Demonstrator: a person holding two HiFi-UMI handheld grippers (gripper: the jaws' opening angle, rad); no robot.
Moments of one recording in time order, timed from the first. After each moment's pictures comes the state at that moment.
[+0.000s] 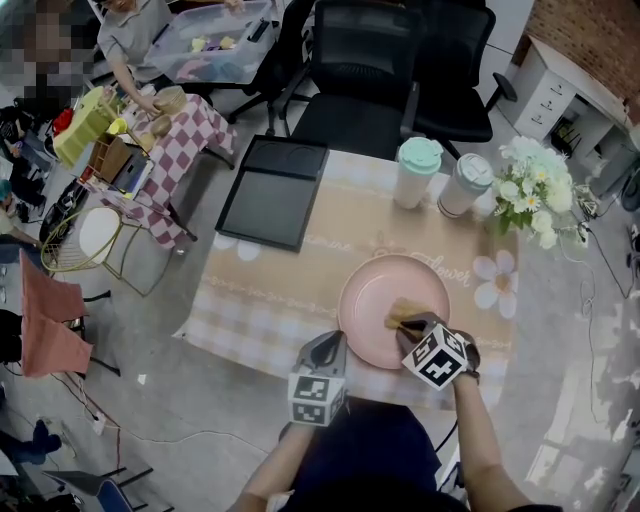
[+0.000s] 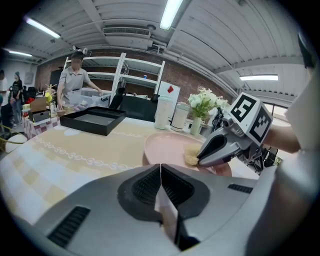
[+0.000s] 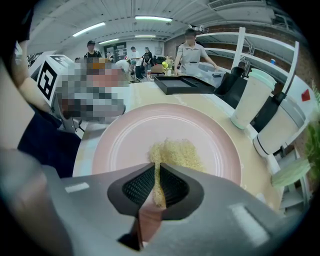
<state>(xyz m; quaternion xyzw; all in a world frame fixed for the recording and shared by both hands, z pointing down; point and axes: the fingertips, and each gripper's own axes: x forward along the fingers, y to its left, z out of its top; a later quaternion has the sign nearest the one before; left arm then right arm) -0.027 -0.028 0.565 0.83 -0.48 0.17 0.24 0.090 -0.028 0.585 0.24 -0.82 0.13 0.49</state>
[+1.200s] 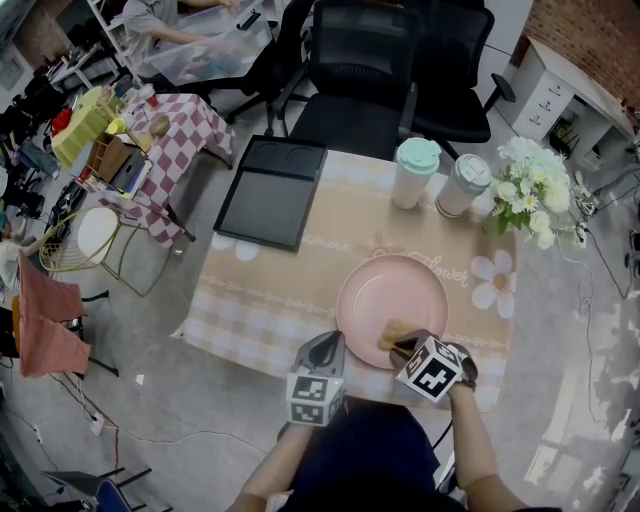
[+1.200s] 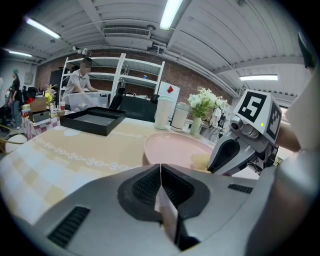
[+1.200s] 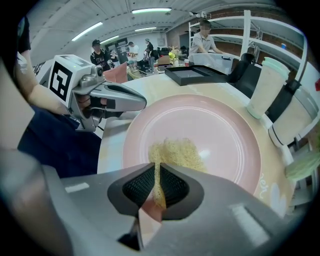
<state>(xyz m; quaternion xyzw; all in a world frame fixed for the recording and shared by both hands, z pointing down) -0.028 -0.028 0.562 0.83 -0.48 0.17 0.24 0.076 0.018 0.585 0.18 -0.81 0.18 0.52</state>
